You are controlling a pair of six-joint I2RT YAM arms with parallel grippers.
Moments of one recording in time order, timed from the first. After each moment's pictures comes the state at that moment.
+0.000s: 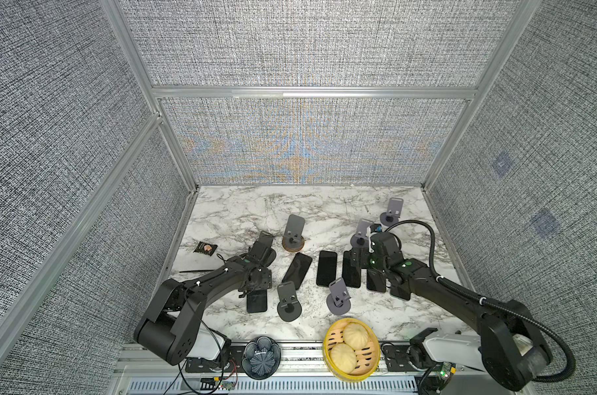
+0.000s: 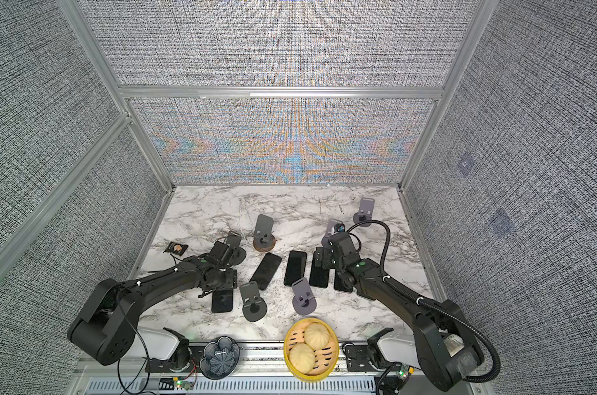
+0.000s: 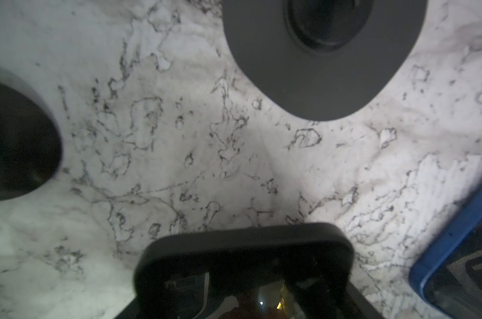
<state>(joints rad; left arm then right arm) -0.50 1.45 0.67 -0.55 -0.11 -0.56 0.47 1.25 0.66 -0.19 0.15 0.41</state>
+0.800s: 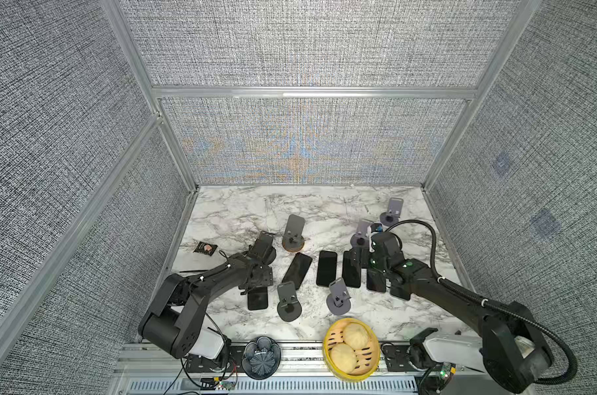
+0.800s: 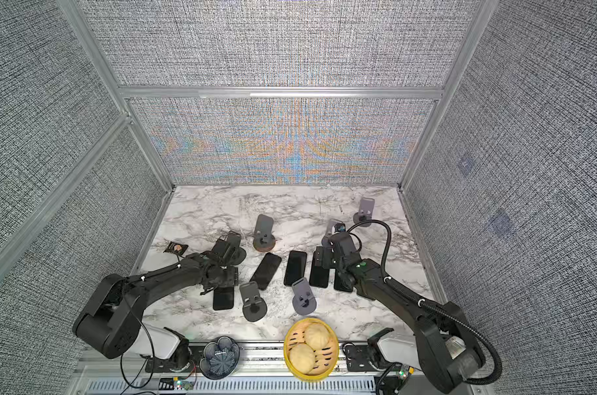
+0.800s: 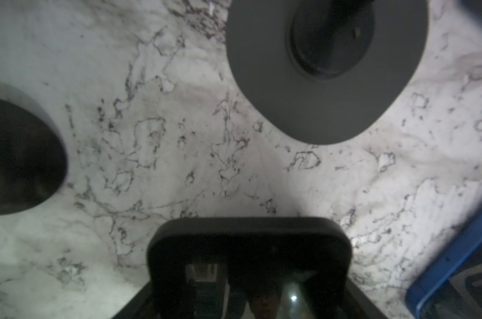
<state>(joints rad) -0.50 1.49 0.70 -0.55 -0.12 -0.57 0.47 1.24 0.66 -0.19 0.15 0.41</state>
